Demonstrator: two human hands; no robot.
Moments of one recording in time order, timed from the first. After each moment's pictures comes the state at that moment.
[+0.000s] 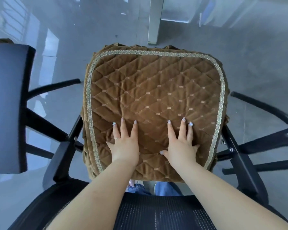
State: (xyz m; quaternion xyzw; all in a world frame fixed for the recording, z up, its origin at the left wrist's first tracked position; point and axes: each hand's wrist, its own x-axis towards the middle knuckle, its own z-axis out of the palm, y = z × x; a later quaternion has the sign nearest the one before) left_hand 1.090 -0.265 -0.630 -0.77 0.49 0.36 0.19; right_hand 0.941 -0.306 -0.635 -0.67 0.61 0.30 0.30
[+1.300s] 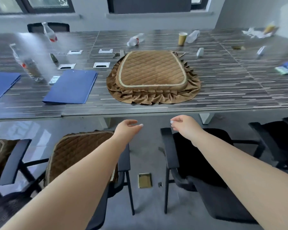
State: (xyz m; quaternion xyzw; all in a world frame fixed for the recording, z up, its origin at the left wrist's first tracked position) left_hand 0.721 -0.329 -0.212 -0.71 0.39 0.49 -0.33; right_hand 0.509 -0.365 -0.206 -0.57 0.67 -0.20 0.43
